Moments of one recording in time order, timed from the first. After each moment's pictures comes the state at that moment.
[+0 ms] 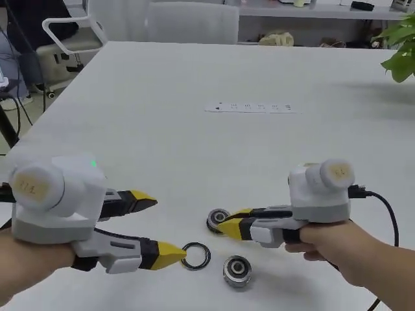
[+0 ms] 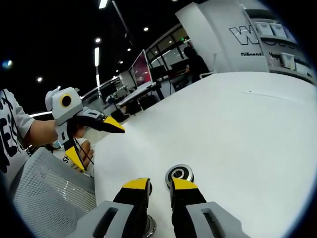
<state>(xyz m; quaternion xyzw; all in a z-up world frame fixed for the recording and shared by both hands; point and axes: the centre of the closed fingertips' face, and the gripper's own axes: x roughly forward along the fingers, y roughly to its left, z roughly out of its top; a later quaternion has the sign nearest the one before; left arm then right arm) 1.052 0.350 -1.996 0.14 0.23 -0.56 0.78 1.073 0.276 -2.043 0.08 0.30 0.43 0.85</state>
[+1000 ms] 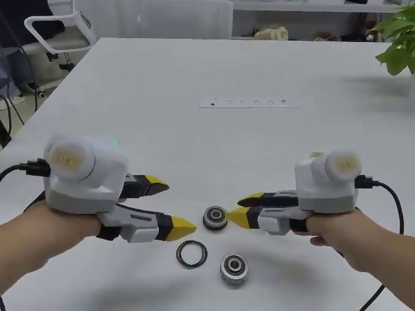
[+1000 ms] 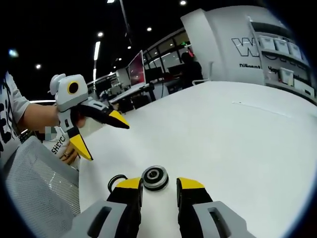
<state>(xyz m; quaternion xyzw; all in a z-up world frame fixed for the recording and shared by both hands) 1.083 0.323 -2.006 0.15 0.24 -0.57 0.78 1.089 0.249 -2.047 0.02 0.28 0.41 0.87</state>
